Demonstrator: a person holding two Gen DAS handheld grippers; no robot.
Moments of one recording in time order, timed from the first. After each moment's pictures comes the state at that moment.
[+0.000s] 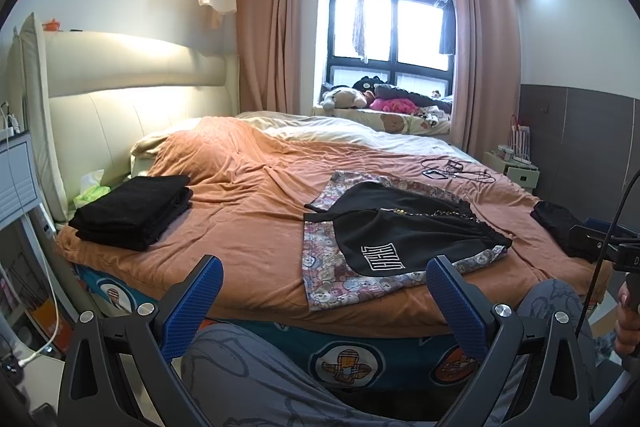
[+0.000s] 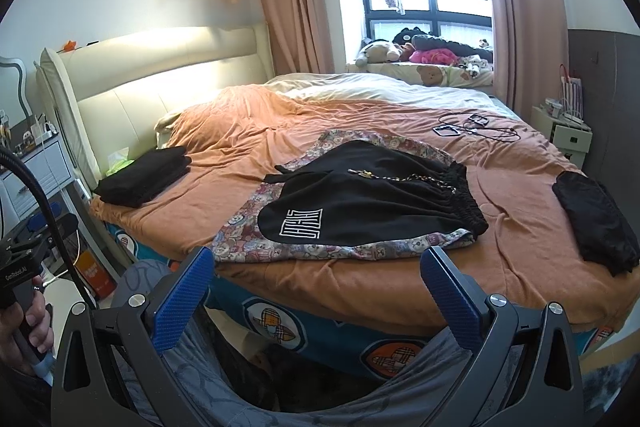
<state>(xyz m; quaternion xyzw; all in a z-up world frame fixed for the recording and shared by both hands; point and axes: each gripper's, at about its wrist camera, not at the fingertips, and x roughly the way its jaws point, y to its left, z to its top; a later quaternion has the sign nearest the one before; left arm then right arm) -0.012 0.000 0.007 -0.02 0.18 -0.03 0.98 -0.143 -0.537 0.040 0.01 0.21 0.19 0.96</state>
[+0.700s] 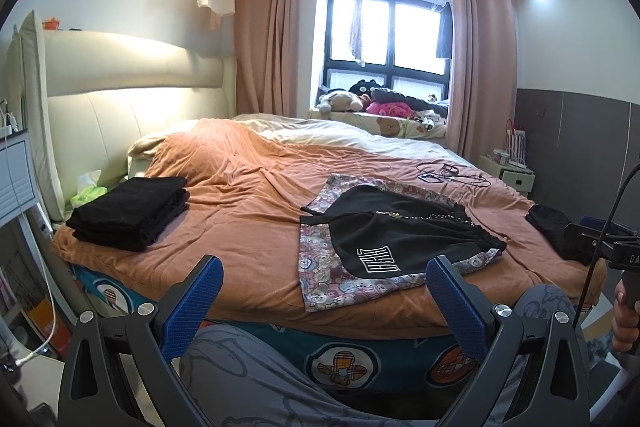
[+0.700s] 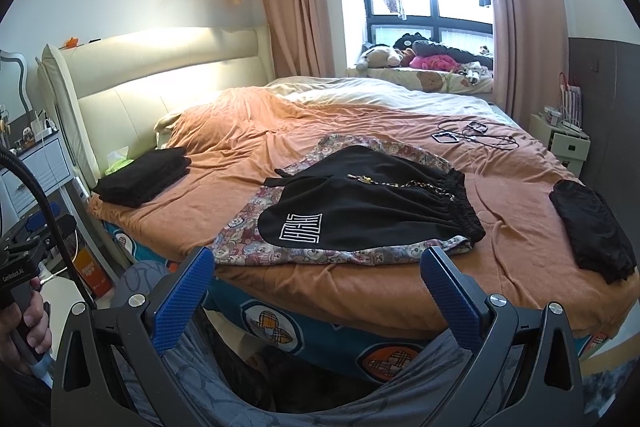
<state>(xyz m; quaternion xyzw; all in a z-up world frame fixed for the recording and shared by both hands) -0.017 0.001 0.005 -0.03 0.17 -0.04 0.98 -0.147 -0.537 0.041 0.01 0.21 0.19 0.96</state>
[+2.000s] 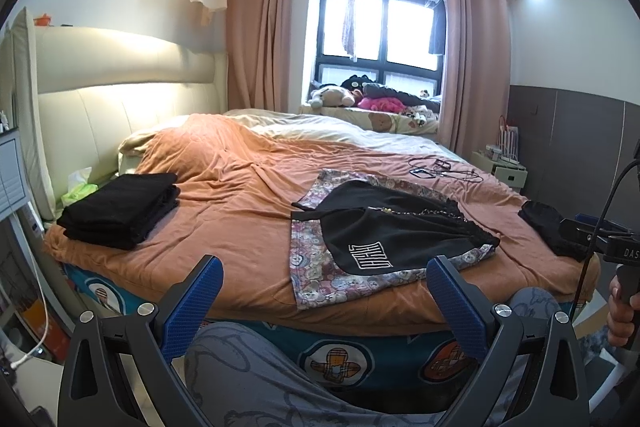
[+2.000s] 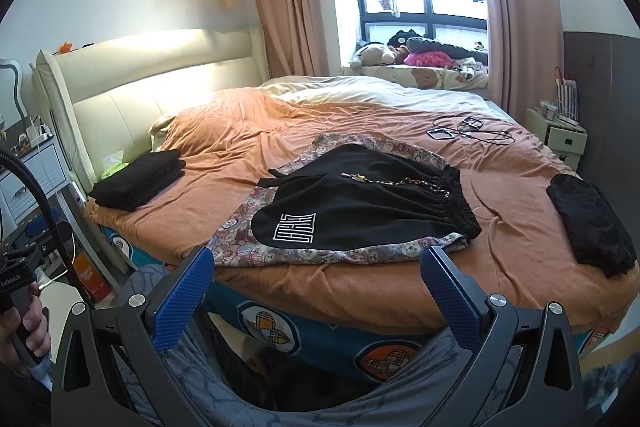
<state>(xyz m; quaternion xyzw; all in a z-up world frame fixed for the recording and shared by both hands) -0.012 0.001 0.006 -0.03 0.18 -0.05 0.98 -0.142 -0.537 0.037 0.02 0.21 0.19 0.96</state>
